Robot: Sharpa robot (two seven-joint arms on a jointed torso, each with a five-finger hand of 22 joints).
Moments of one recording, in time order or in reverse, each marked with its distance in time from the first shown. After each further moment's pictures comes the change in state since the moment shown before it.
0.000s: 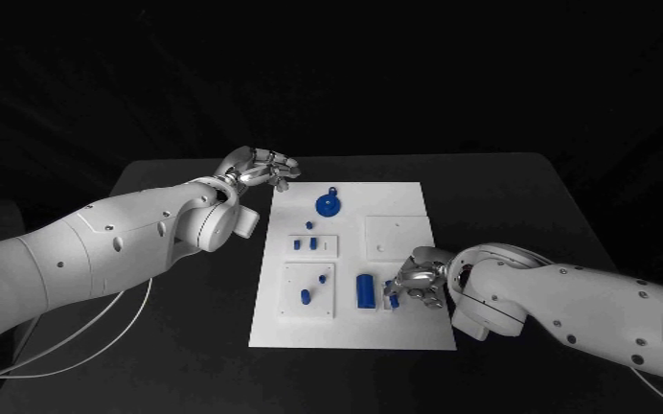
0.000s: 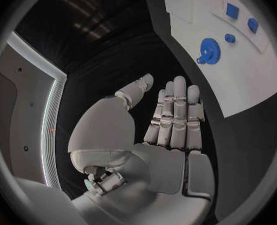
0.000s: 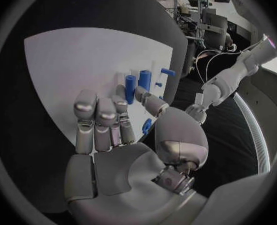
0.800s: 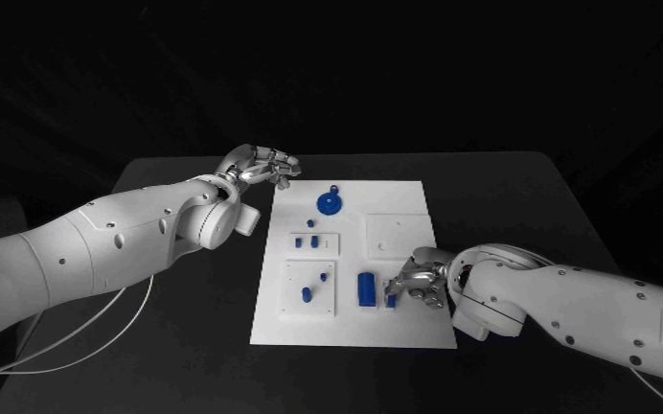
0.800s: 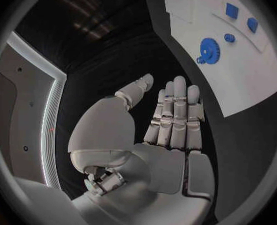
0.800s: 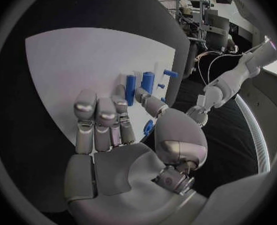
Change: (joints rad) left arm 0.000 -0.002 0.000 0.000 0.000 0.001 -0.001; left_hand 0.000 0.000 0.000 0.000 0.000 0.000 0.000 0.000 -0.001 -0.002 0.002 0.000 0.000 0.000 0.000 0.000 0.002 -0.001 0.000 0.000 0.000 0.001; right arm -0.006 0.009 -0.004 -0.008 -0.015 0.001 -0.009; right_hand -0.033 -0.033 -0.035 -0.012 0.000 0.000 0.000 -0.004 -0.001 0.000 0.000 0.000 0.003 -0.003 0.000 0.000 0.002 0.001 0.000 0.000 0.004 0.000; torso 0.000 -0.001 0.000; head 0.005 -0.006
